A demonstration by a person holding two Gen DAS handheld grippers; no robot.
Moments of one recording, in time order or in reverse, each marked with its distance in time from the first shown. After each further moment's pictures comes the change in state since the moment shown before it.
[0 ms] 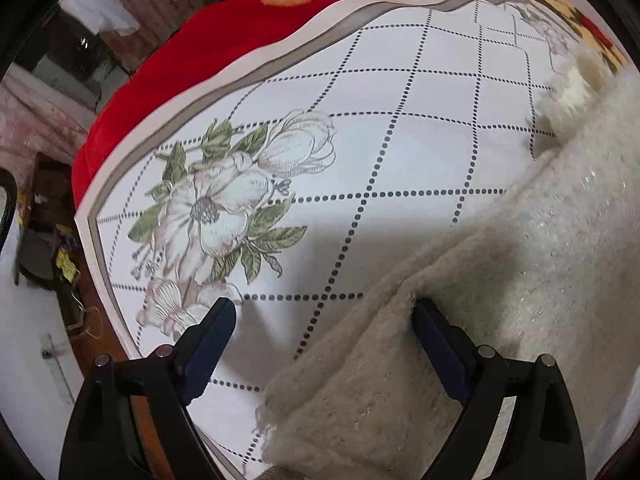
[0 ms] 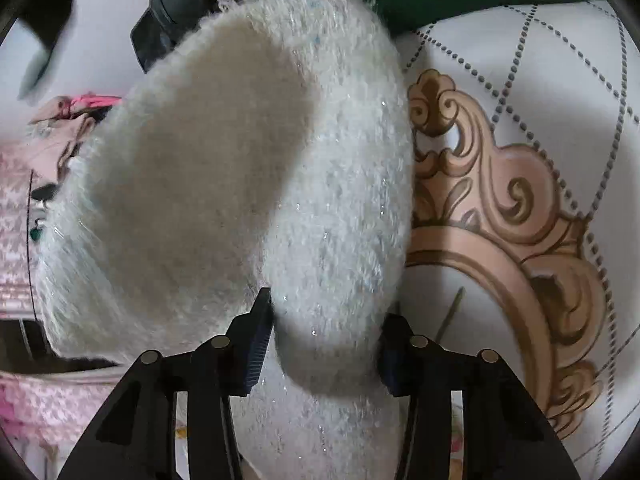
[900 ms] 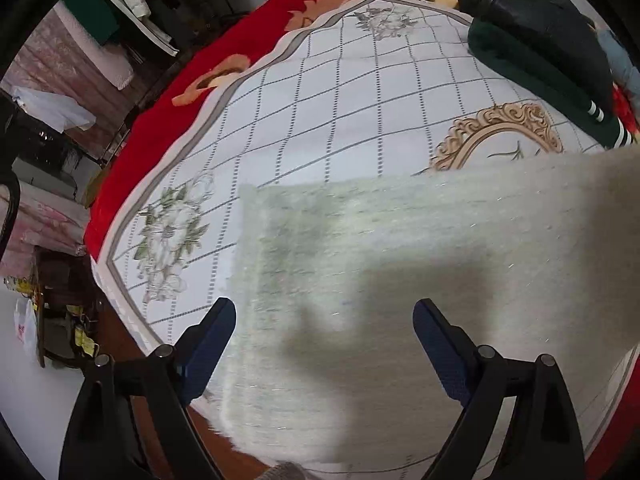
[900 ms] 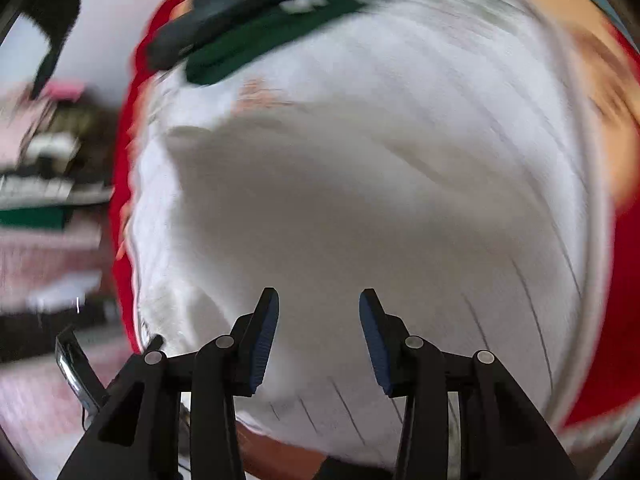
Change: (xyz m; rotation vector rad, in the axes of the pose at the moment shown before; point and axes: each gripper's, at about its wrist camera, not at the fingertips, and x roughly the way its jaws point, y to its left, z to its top) left arm -0.116 -0.114 -0.068 0.277 -0.122 -0.038; right arm -0.238 -0.030 -0.147 -0.040 0.019 -0.296
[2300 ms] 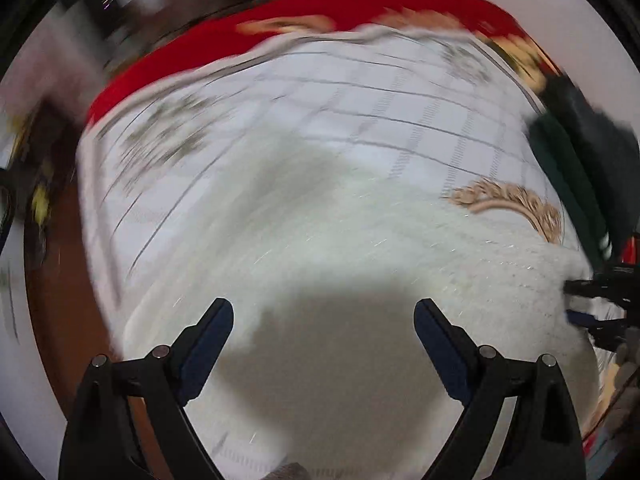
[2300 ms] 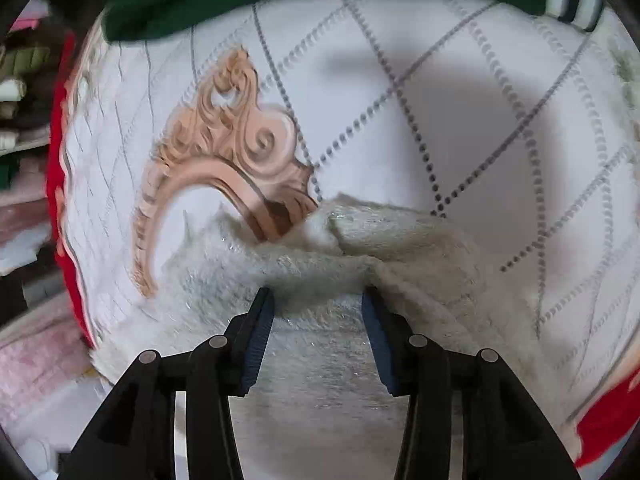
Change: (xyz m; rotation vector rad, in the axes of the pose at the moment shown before) left arm -0.011 0.012 -0.052 -0.565 0.017 -0.095; right arm 0.107 0.037 0.143 -0.113 0.260 -0.181
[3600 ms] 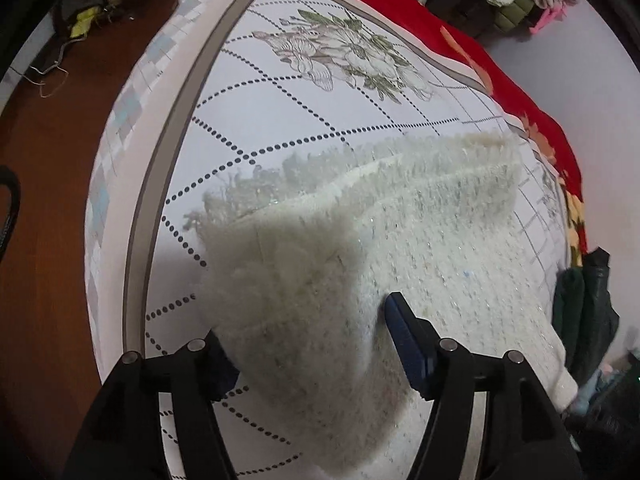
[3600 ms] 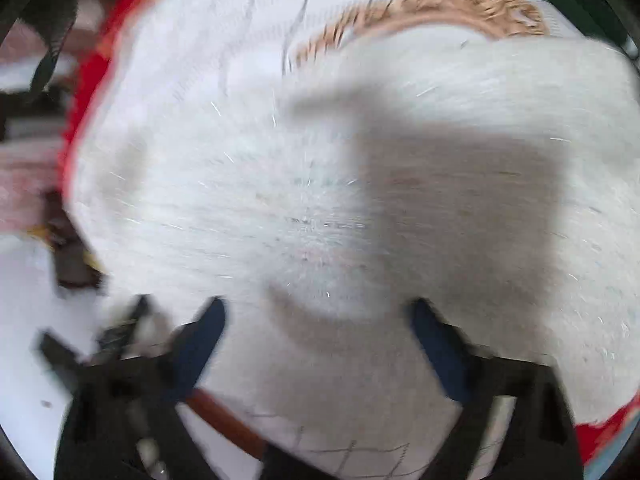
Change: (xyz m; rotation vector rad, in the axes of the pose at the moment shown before) left arm 0.064 0.125 -0.033 -0.543 -0.033 -0.167; right arm 0.088 0.101 -0.123 -0.419 0.098 -0.040
